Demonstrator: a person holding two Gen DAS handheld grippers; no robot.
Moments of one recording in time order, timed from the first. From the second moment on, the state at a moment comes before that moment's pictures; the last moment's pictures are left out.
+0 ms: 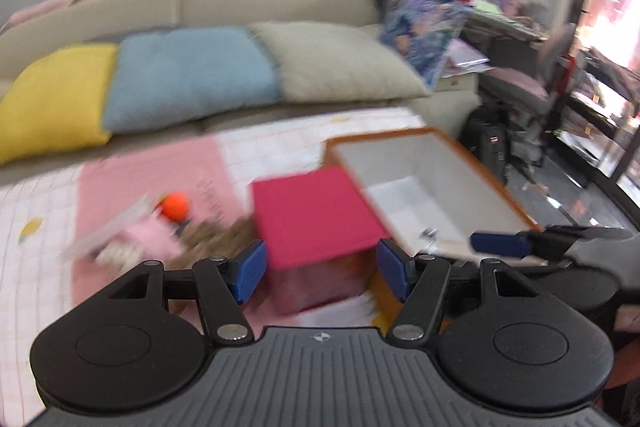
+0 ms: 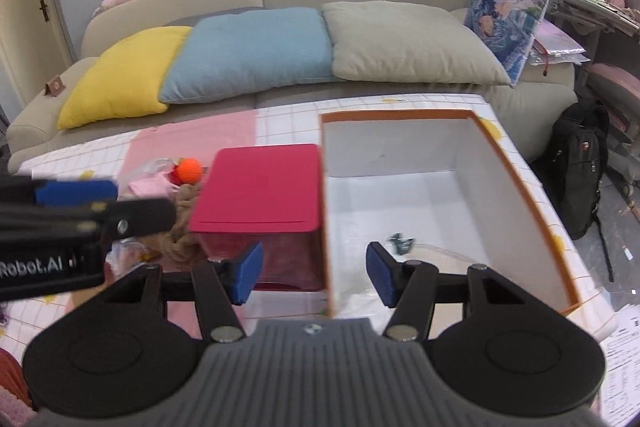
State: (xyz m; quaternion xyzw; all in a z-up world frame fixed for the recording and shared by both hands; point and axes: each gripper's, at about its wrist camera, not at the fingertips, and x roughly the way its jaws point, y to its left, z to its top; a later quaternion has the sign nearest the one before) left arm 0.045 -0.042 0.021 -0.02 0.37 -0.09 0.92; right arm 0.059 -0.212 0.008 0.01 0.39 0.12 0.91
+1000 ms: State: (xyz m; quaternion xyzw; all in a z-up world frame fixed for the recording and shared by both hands) left arm 0.039 0.093 -0.106 -0.13 0.53 0.13 0.83; right arm 0.048 -0.112 -0.053 -0.09 0.45 0.23 0.86
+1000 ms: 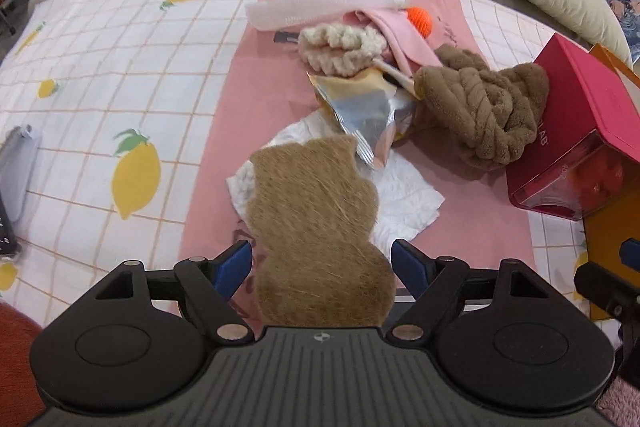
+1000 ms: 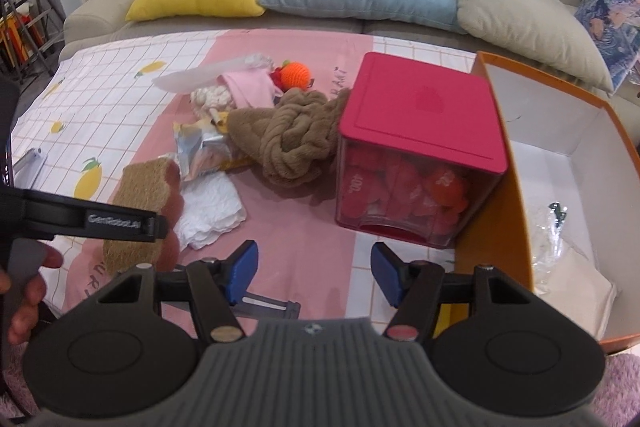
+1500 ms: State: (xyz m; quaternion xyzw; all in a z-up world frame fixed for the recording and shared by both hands) left arm 0.035 0.097 -0.098 -0.14 0.51 0.12 0.84; right arm 0.048 -0.091 -0.070 -0.11 0.46 0.28 0.84
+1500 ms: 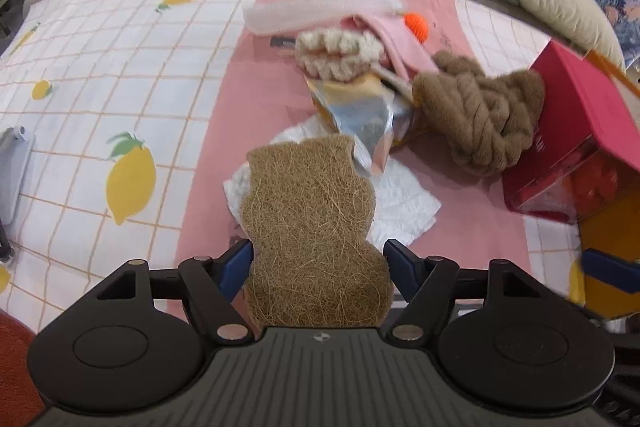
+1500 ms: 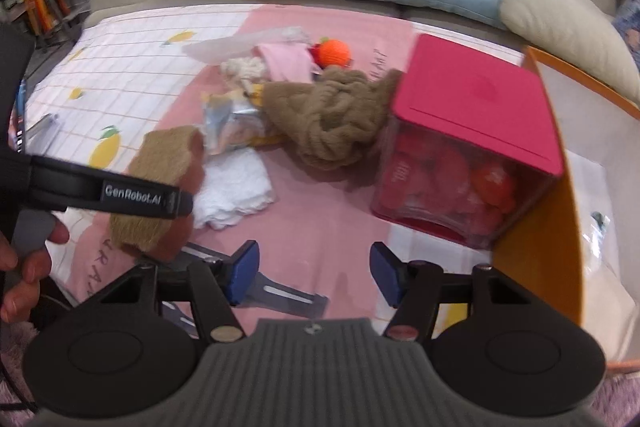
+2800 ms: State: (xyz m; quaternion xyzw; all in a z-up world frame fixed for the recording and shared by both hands) left arm 0.053 0.123 -0.100 -0.08 0.53 0.15 0.83; right arm 0.089 0.031 -0.135 -0.24 0.43 0.41 0.77
